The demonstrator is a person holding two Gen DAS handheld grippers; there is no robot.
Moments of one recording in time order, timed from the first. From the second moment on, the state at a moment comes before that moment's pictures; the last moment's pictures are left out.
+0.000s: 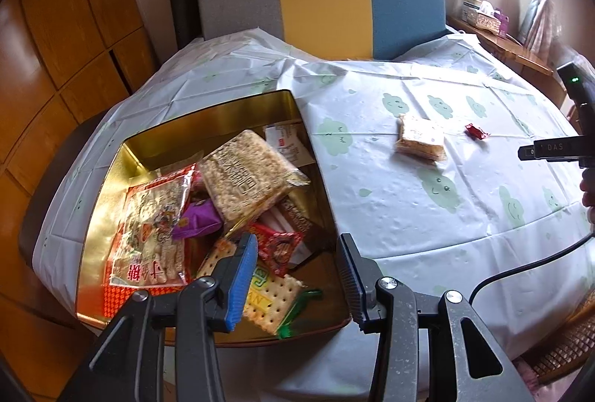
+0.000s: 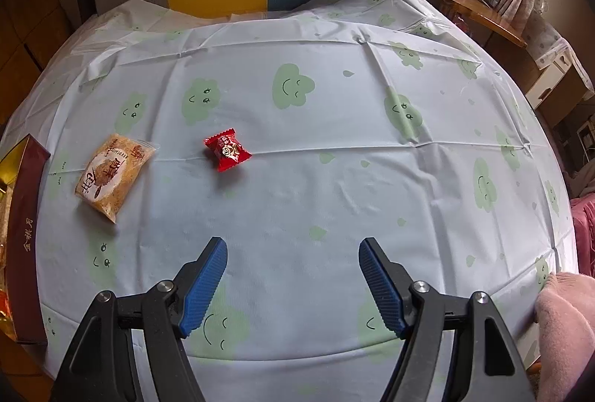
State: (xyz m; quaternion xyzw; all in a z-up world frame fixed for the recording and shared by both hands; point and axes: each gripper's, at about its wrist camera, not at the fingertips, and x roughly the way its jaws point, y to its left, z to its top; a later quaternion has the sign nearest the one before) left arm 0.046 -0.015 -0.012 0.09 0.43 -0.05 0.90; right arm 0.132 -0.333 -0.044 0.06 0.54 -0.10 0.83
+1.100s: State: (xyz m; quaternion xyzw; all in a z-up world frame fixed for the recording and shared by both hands) left arm 0.207 -0.175 -0.069 0.14 0.50 -0.19 0.83; right arm 0.131 -0.340 -0.029 0.09 0.52 -0.08 0.85
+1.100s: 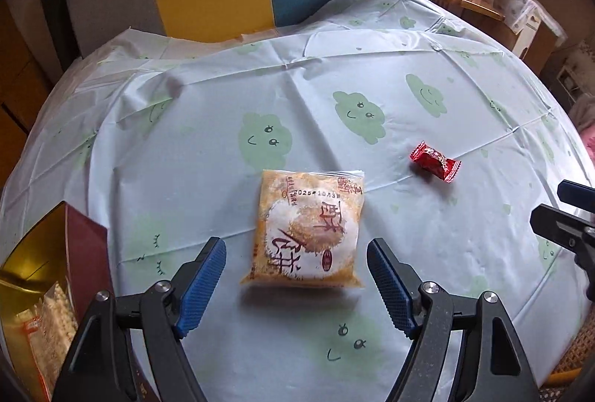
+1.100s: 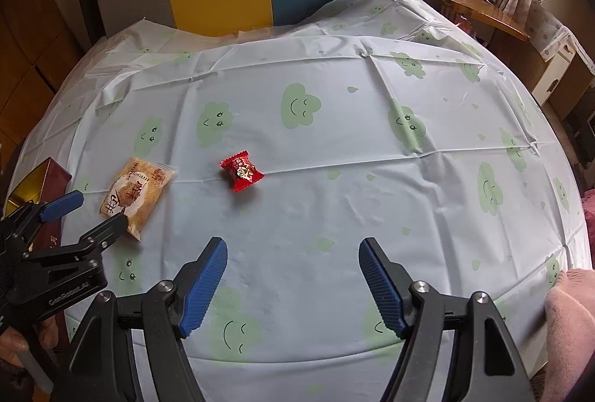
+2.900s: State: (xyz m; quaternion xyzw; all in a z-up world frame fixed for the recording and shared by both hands) left arm 0.084 -0.129 -0.094 0.09 0.44 -0.17 0.88; right arm 0.210 -0.314 -0.051 0.02 0.55 0.00 0.83
